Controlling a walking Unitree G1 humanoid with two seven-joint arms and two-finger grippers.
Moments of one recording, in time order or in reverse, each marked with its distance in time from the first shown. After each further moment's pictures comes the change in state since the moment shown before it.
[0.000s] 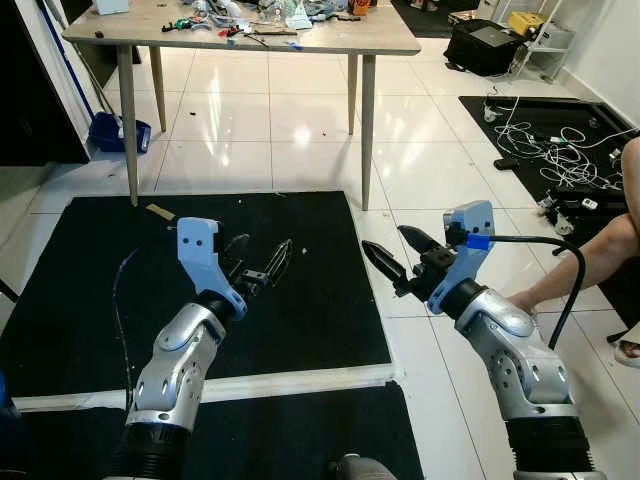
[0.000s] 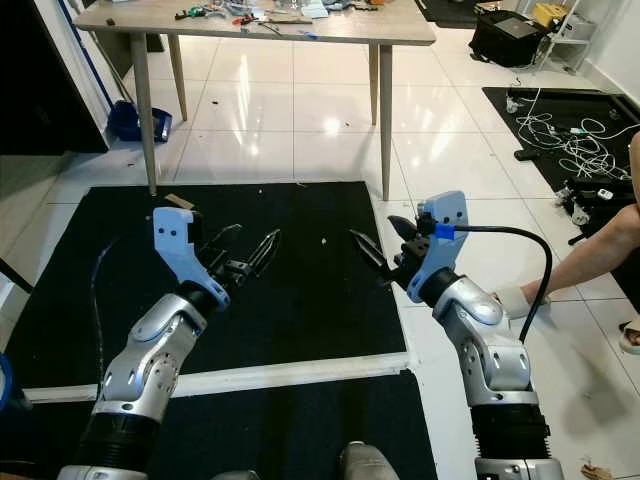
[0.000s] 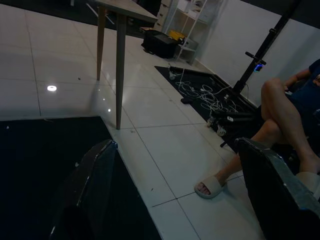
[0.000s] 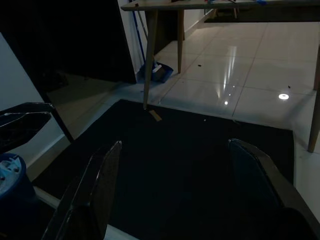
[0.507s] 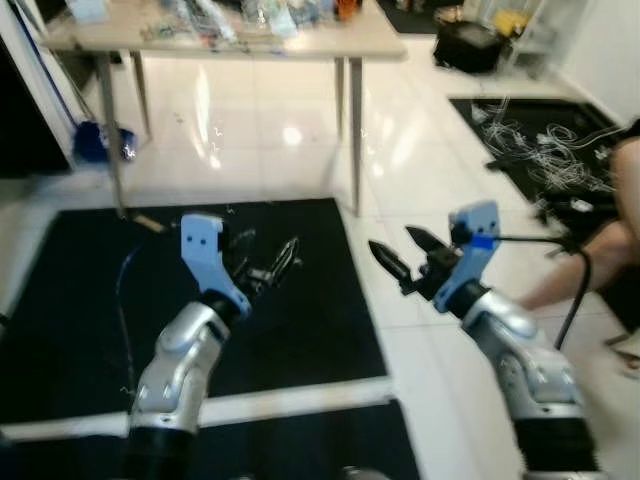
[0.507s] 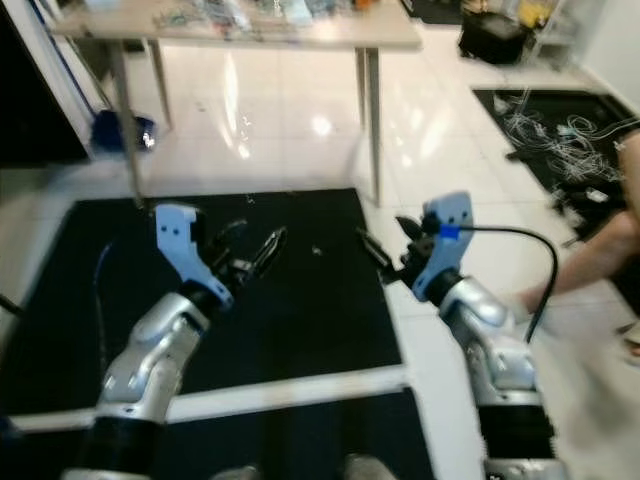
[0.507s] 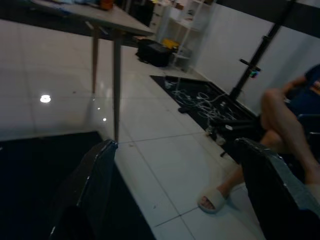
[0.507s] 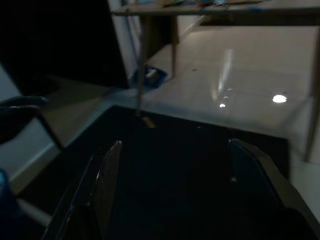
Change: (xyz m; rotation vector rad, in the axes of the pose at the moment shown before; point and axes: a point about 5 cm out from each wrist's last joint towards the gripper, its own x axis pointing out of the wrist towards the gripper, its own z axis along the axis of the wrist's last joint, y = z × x) left arm 0.001 -0.005 0.005 0.013 -0.017 -0.030; right arm 0.001 0.001 -0.002 0.005 -0.003 -0.005
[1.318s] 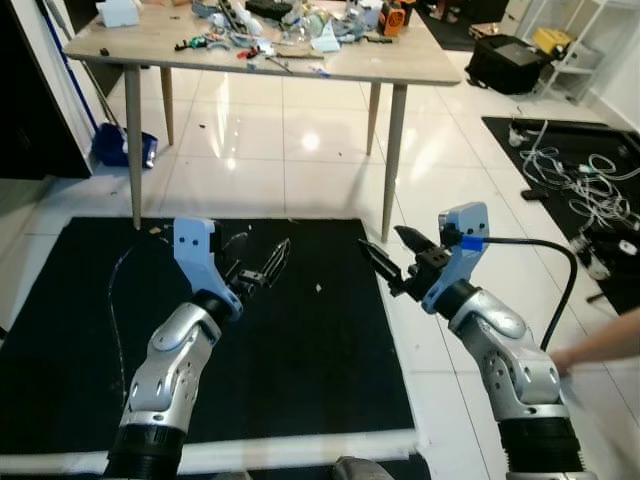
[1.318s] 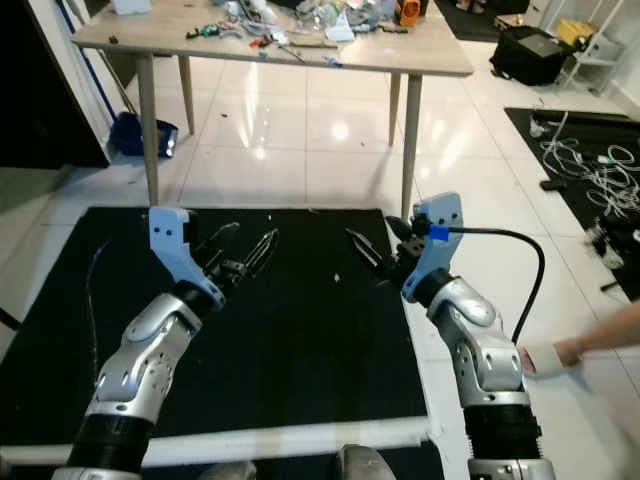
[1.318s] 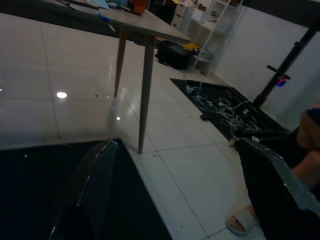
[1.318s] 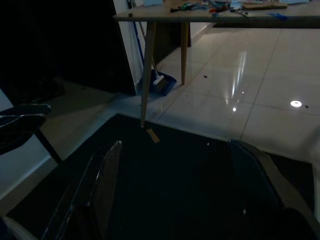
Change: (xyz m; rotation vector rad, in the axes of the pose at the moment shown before) left arm -0.002 0.005 -0.006 -0.007 0.015 0.000; right arm 0.001 -0.001 0.001 -0.006 -0.004 -0.003
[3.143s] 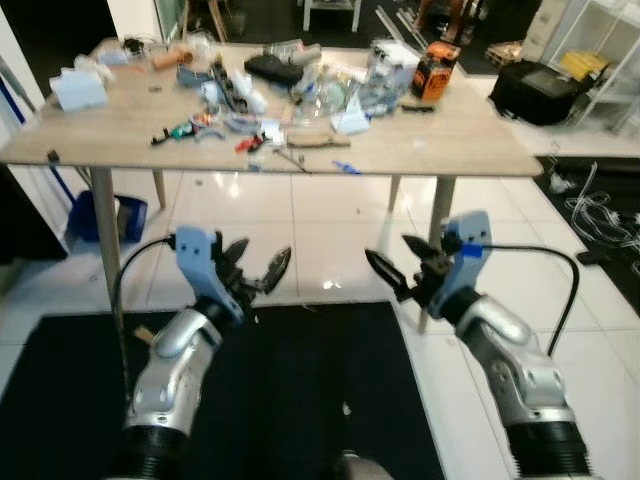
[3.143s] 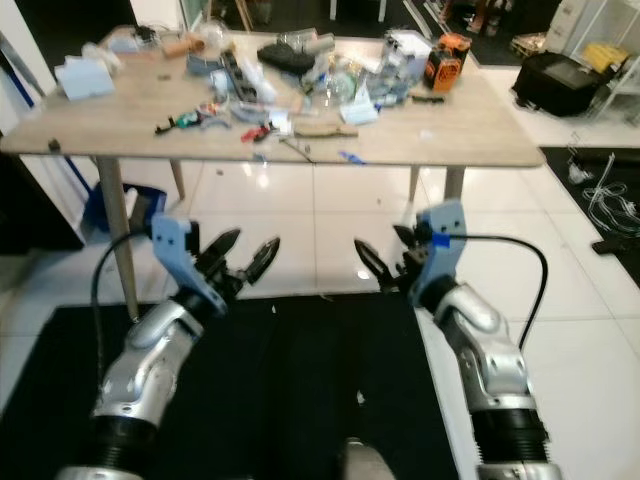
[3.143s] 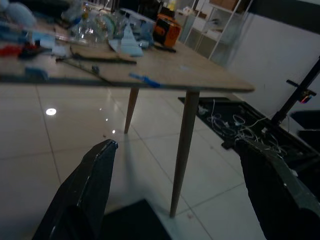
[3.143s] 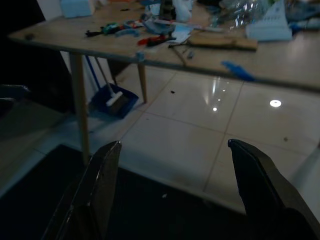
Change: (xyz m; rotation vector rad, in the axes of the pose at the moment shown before) left arm 0.003 -0.002 -0.005 0.026 -0.016 -0.061; right arm -0.008 -0.012 -0.006 -0.044 0.049 -0.047
